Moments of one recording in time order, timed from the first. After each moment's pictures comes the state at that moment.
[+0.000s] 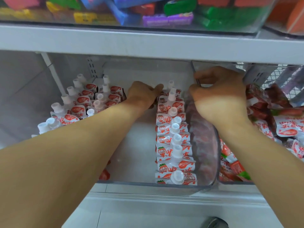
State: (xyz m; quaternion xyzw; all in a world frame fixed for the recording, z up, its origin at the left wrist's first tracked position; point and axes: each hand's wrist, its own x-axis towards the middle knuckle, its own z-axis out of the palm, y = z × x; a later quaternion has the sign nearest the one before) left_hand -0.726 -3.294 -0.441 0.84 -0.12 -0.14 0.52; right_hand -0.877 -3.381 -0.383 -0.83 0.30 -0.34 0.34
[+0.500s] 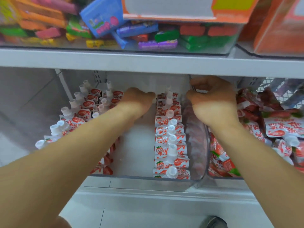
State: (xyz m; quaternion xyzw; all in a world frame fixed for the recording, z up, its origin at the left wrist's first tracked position) left_hand -0.775 -3.256 -0.395 0.85 -0.09 -0.16 0.49; right_hand -0.878 -3.389 -0.387 -0.81 0.27 -0.34 0.39
